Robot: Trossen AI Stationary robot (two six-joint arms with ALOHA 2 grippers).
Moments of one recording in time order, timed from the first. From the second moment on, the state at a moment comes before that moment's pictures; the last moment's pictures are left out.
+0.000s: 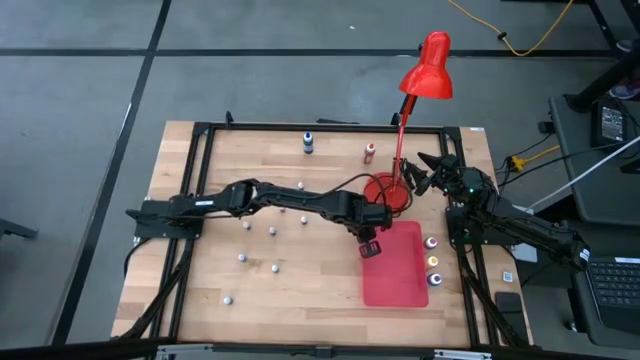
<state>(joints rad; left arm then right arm) -0.07 2.51 2.35 -0.93 -0.07 -0.37 -0.52 0.14 0.01 0.06 0.23 0.28</state>
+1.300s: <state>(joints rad) -0.07 2.53 2.36 -1.01 -0.04 -0.23 -0.52 0.14 0.01 0.06 0.23 0.28</state>
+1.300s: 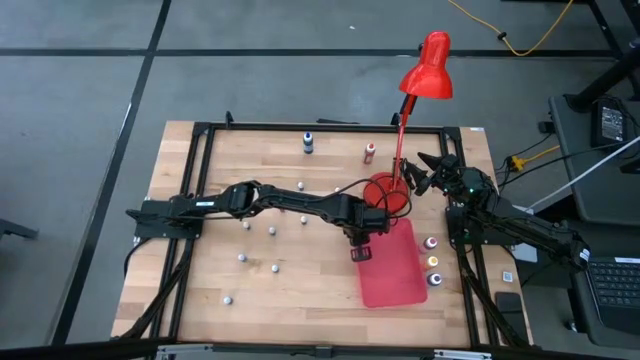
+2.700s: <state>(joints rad) -0.06 2.49 2.36 -1.02 -0.03 -0.20 -0.52 0.14 0.01 0.06 0.23 0.28</state>
